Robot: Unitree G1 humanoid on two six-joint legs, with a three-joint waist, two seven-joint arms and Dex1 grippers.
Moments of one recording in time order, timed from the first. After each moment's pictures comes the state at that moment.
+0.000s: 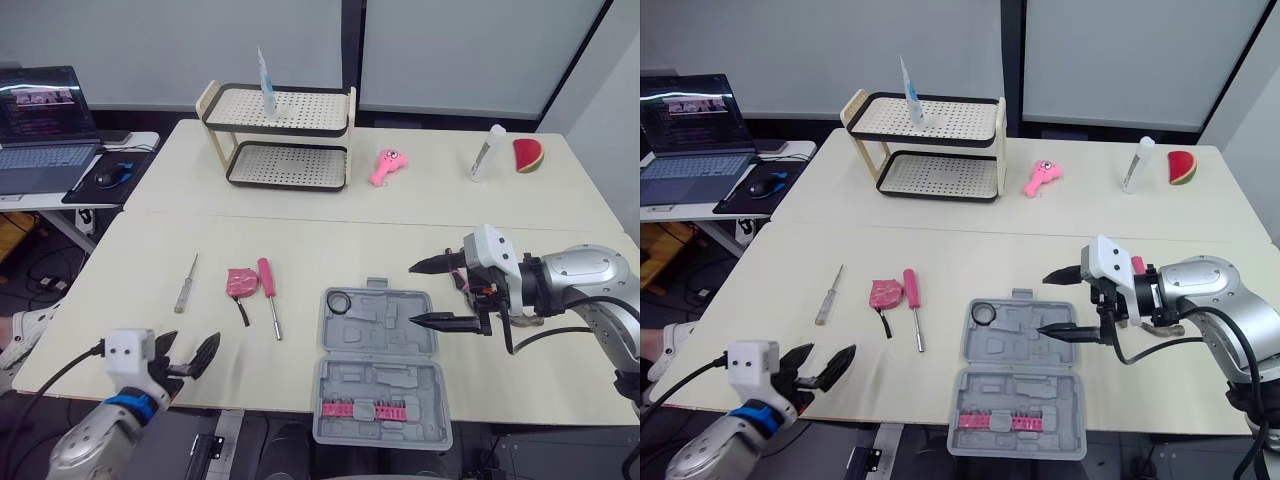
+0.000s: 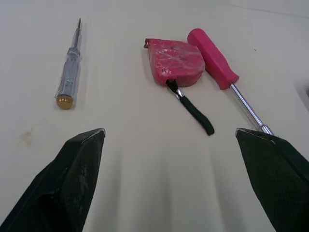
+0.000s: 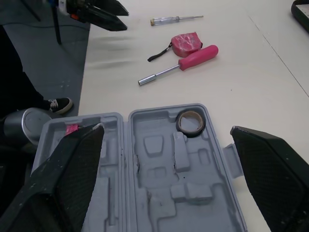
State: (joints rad) left arm 0.34 0.34 0.39 -0.38 -0.46 0.48 -0.40; right arm -0.40 -0.89 0.08 -0.39 0.51 0.64 1.17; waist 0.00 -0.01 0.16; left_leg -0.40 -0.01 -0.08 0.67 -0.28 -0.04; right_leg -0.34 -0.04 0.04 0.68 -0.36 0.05
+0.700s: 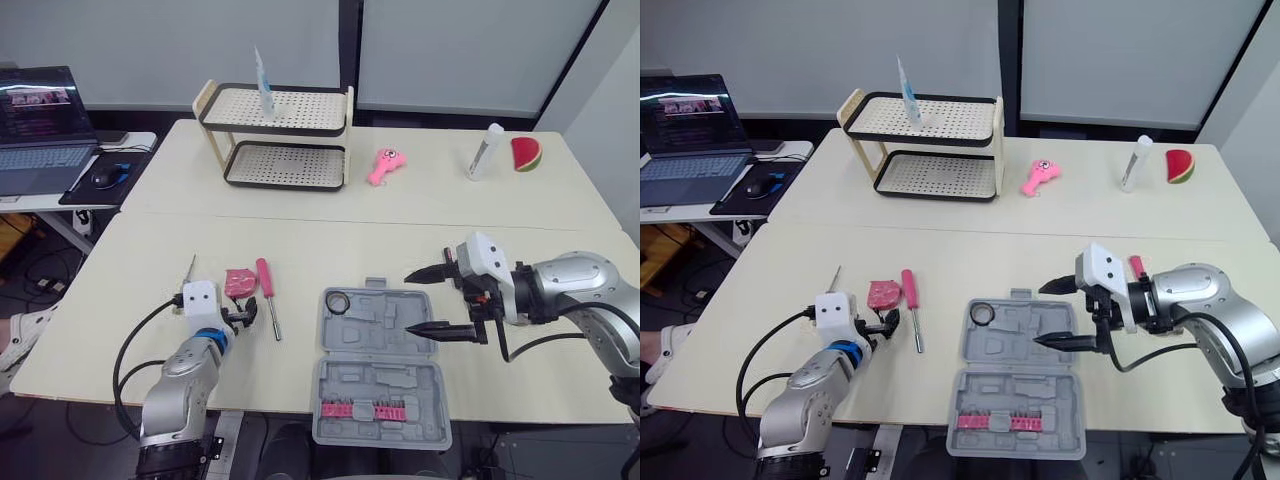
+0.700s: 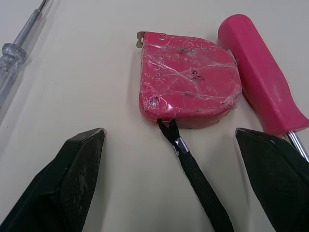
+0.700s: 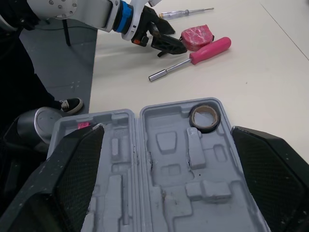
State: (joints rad) left arm -0.05 0.20 0.20 -0.12 -0.24 0.61 -0.06; right arm -0.36 -0.88 0.10 -0.40 0.52 0.64 1.17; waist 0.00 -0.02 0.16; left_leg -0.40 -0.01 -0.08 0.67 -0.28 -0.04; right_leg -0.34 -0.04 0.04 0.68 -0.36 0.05
